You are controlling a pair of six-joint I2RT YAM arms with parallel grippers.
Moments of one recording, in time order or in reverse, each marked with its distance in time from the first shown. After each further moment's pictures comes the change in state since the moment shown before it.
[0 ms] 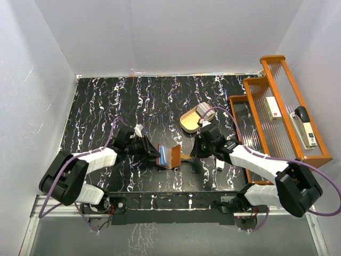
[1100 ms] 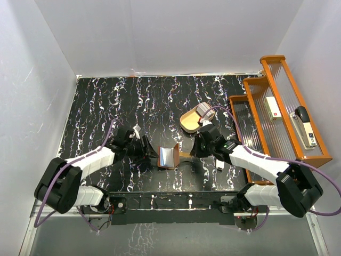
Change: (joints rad) left arm 0.000 -0.115 0.048 -0.296 -0.127 0.108; right arm 0.021 -0.008 0.013 -0.002 0.047 0.026
